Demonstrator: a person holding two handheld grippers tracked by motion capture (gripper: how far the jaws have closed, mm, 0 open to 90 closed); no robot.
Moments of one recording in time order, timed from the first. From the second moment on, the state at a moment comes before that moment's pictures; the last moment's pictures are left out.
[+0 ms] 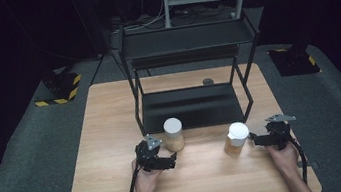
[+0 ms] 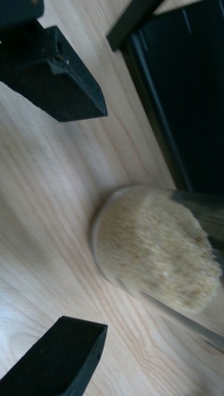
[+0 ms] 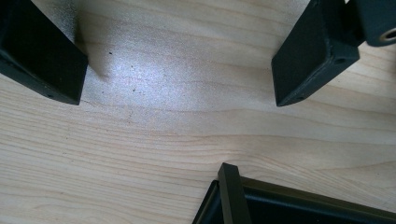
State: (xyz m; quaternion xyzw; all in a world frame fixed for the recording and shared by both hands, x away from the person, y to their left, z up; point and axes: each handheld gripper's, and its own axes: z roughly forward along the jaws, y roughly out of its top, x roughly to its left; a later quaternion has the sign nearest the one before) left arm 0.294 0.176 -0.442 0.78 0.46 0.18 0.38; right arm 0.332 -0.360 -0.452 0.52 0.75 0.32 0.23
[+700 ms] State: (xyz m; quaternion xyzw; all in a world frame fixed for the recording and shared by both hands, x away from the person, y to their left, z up) left arm 0.304 0.150 -0.432 0.74 0.46 0.22 0.43; right arm 0.332 -0.360 -0.452 0.52 0.75 0.32 0.23
